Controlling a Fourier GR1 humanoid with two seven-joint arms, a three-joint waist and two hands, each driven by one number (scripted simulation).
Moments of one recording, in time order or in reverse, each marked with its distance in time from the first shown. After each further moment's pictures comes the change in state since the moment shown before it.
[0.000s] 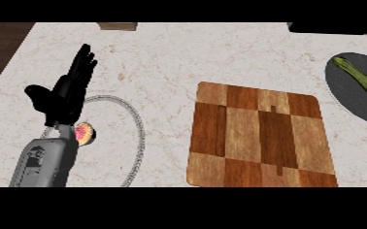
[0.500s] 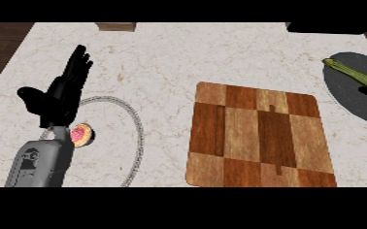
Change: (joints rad) left arm 0.013 0.012 0.017 -0.005 0.010 -0.010 -0.008; right arm 0.020 0.001 -0.115 0.074 -0.130 0.045 -0.237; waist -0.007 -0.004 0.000
